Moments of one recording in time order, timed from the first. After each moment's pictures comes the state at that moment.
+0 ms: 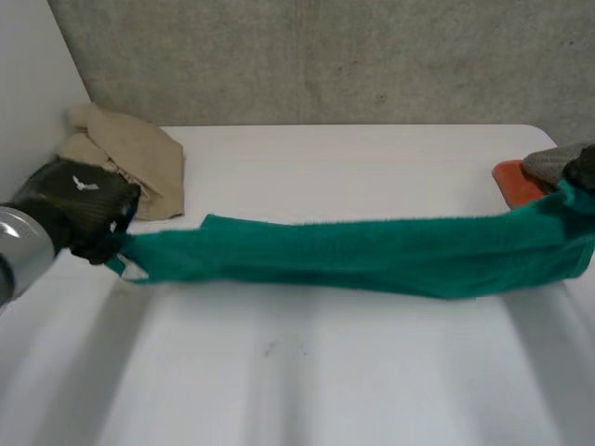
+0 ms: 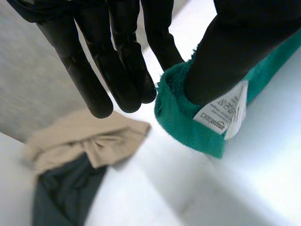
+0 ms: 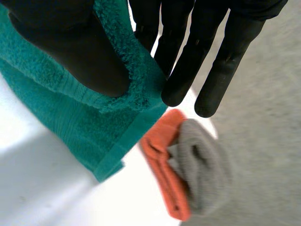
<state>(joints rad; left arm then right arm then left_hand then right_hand) 4.49 -1.60 -1.59 2.82 -1.45 3.74 1.50 -1.54 1.44 0.52 1.27 2.25 1.15 1.20 1.19 1.20 0.97 1.10 1.16 1.20 1.21 1.00</state>
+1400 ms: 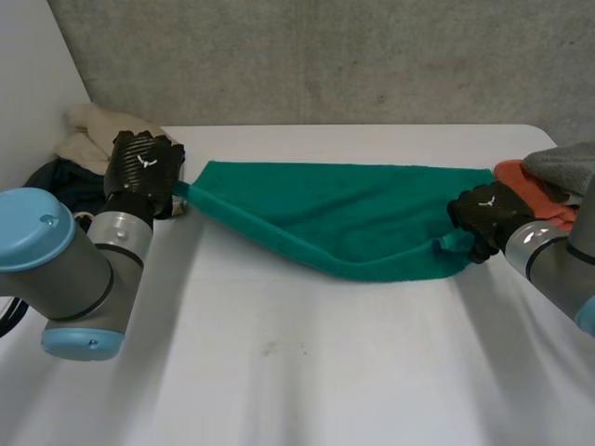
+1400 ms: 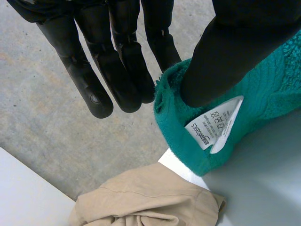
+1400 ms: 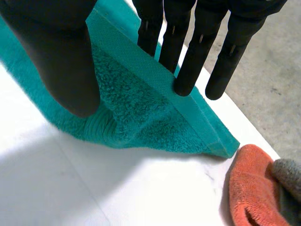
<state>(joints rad) 4.35 -1.95 -1.69 3.76 -1.60 3.69 1.74 -1.05 1.47 -0.05 1.32 2.46 1.15 1.20 1.20 1.20 0.98 0.74 0.73 0.74 0.72 0.51</state>
